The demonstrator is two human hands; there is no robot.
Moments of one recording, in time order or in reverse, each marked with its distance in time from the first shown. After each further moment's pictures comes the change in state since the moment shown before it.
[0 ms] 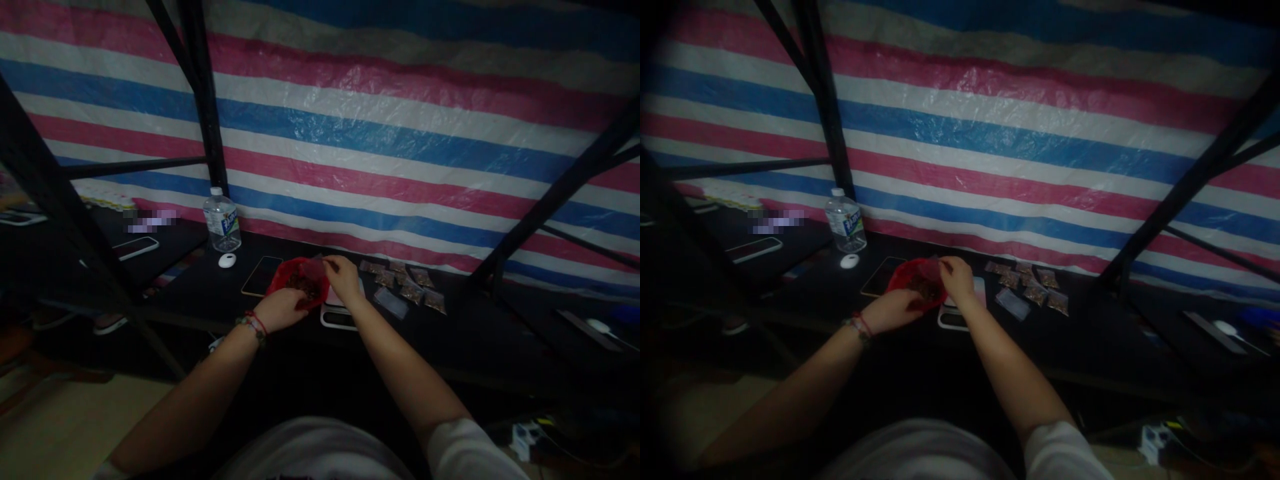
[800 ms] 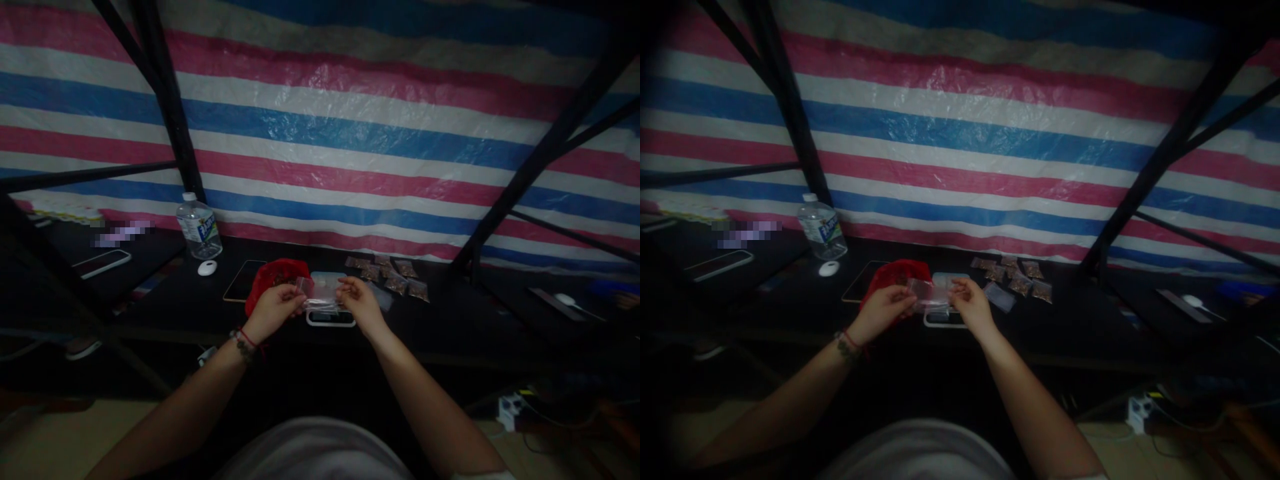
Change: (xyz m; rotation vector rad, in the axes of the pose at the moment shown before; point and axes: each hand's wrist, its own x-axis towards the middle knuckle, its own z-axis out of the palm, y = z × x) left_hand 0.003 0.036 0.012 -0.741 0.144 -0.154; right_hand -0.085 0.006 -0.061 0.569 0.051 0.377
